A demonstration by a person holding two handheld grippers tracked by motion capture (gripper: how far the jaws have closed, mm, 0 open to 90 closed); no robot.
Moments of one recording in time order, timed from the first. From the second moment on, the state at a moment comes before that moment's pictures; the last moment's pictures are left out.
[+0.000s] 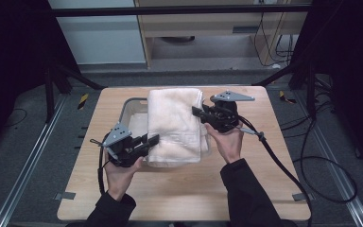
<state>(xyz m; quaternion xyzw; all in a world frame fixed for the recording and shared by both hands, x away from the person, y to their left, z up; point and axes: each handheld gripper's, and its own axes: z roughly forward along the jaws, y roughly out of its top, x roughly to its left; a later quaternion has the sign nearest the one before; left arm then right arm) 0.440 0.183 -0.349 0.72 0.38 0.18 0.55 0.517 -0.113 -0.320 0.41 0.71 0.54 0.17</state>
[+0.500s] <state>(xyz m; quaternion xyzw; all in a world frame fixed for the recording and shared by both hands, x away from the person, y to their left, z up) 0.441 0.206 -0.343 0.71 0.40 0.19 0.55 0.527 -0.086 -0.311 0.40 0.72 0.54 0.17</state>
